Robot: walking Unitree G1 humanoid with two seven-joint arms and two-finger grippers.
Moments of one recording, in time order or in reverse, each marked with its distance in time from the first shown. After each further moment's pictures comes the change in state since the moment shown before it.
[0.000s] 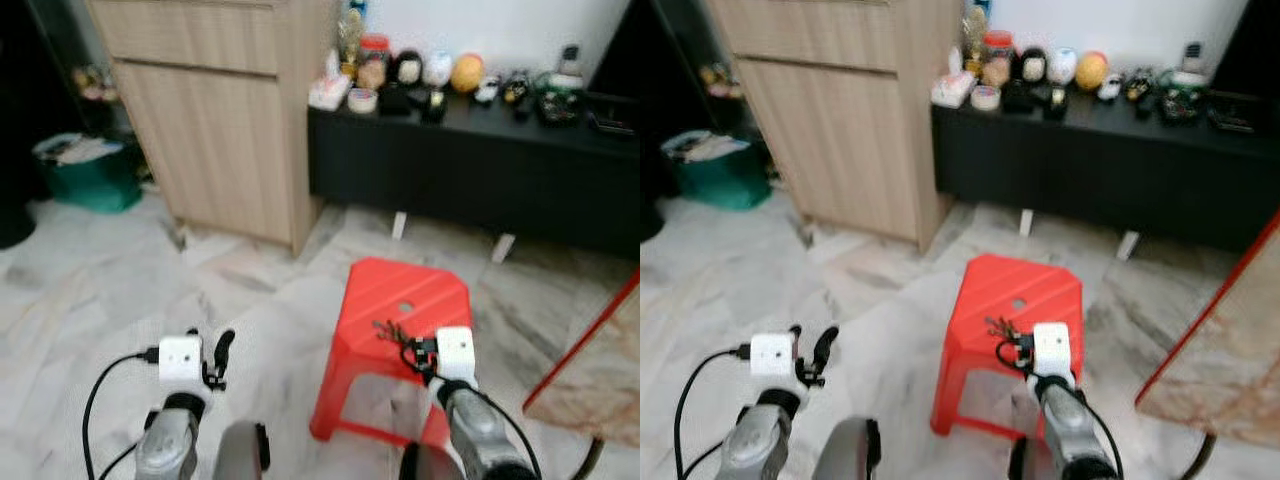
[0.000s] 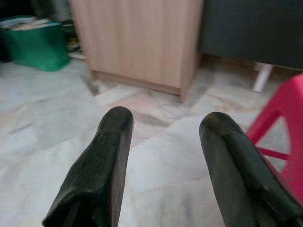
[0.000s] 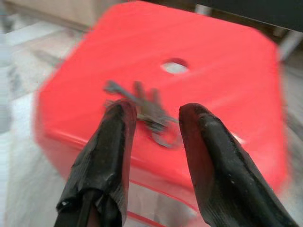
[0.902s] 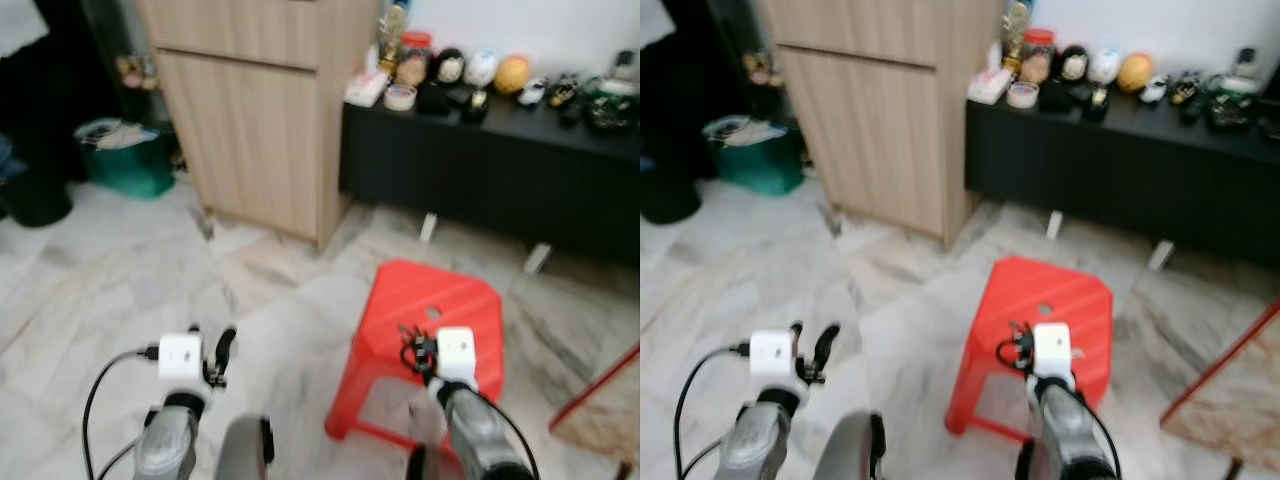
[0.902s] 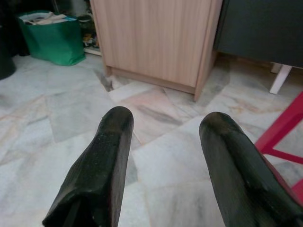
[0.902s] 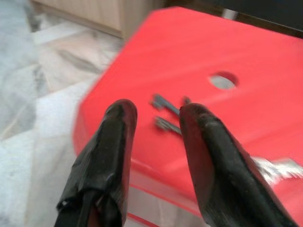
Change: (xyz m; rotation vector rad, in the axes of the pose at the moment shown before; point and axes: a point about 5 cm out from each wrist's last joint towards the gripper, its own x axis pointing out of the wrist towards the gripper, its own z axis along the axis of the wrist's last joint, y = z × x) left arm -0.002 0.001 -0.002 -0.004 0.010 -0.011; right arm 0.000 0.006 -0.001 0.015 -0.002 0.004
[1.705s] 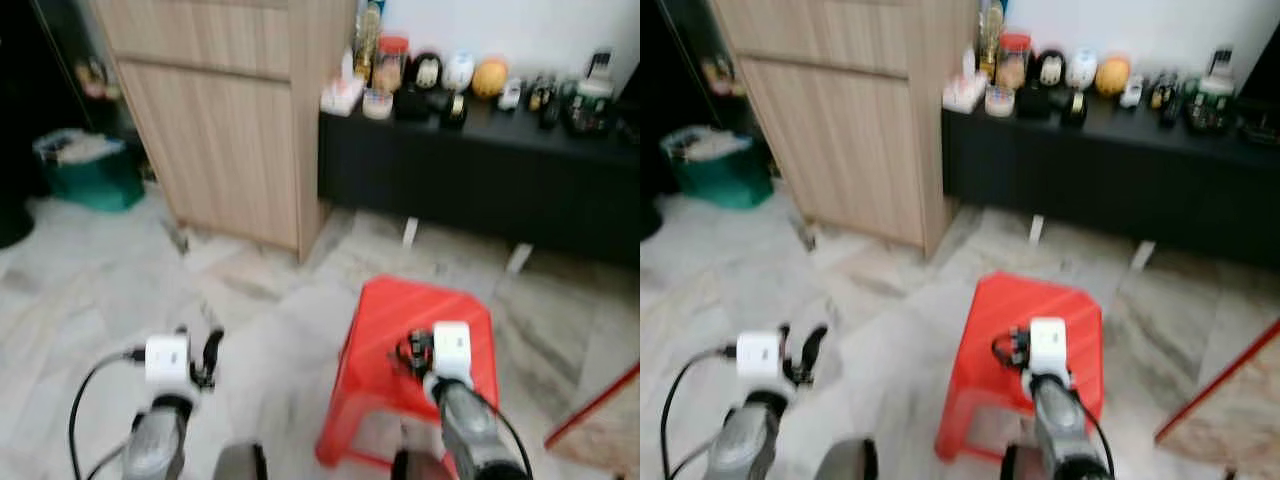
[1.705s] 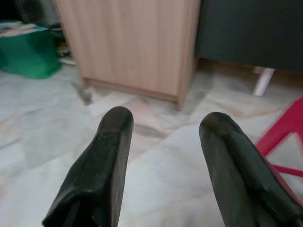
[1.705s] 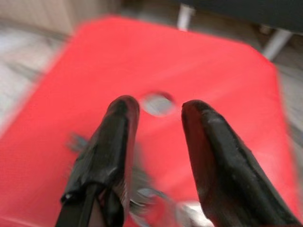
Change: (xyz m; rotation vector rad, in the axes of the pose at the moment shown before) left arm 0.005 -0.005 0.002 -0.022 -0.019 -0.021; right arm -0.003 -0.020 -0.002 -0.015 0.001 -0.122
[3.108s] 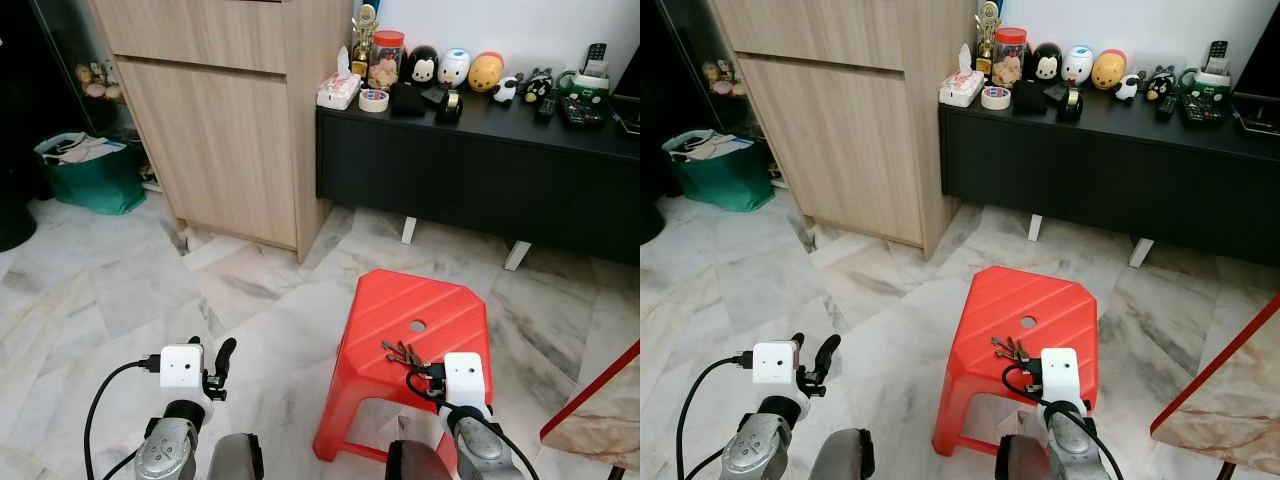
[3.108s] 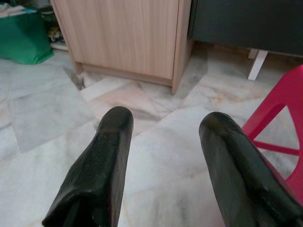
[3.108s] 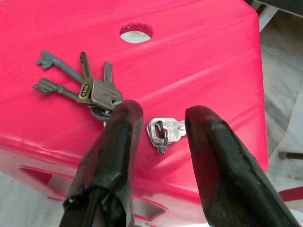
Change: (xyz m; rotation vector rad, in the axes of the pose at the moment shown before) left arm -0.007 0.006 -0.020 0.020 0.066 0.009; right arm -0.017 0.000 -0.027 -0.054 0.118 -0.035
